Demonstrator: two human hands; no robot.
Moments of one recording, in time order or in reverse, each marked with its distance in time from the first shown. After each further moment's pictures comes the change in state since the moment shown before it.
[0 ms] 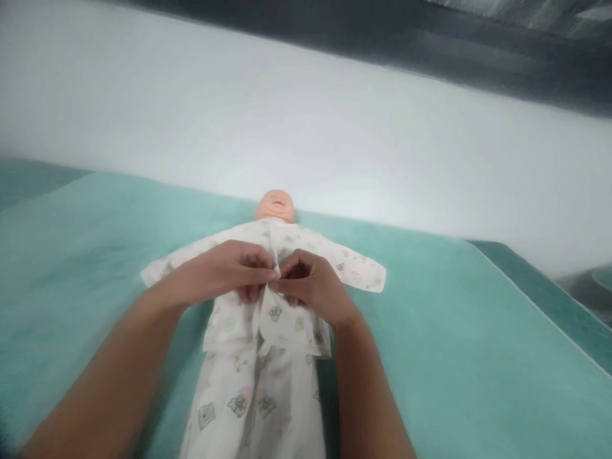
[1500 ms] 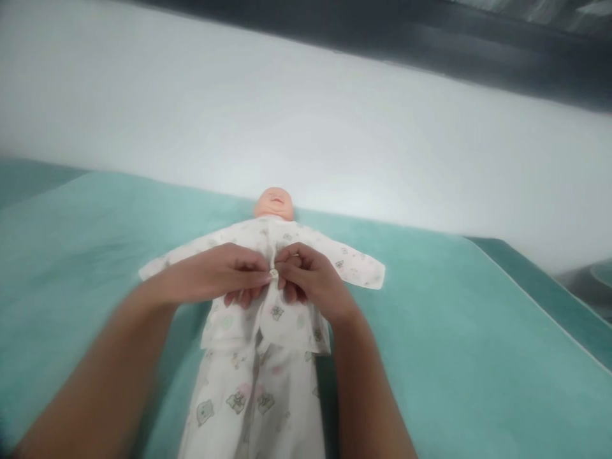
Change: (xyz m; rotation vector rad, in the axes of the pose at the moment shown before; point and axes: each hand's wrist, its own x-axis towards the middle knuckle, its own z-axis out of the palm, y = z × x) left_hand -0.002 0.002 -0.004 0.123 -0.140 0.014; right_hand 0.004 -0.001 0.002 0.079 0.020 -0.008
